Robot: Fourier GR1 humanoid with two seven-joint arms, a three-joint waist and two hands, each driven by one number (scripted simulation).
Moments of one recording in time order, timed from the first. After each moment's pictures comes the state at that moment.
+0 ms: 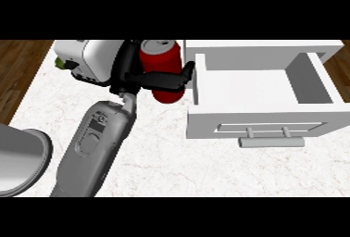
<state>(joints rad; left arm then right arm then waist) -0.74 0.00 -0.12 -1.33 -0.01 0.30 0.21 0.29 -0.03 -0.29 -2.18 -0.13 0.21 0.08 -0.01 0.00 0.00</state>
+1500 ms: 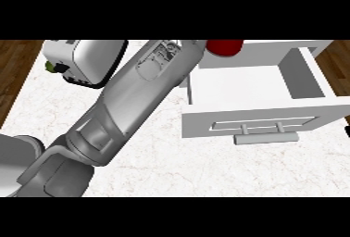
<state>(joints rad) -1.44 0.00 -0.29 -0.60 0.29 0.55 0.15 0.26 -0.02 -0.27 -2.18 -0.11 0.21 0.10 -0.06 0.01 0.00</state>
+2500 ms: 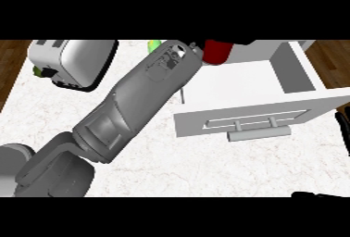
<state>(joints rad) -1.47 0.00 -0.52 -0.41 0.46 0.64 0.03 0.16 -0.04 -0.24 -2.13 -0.07 0.19 0.12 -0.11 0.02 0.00</state>
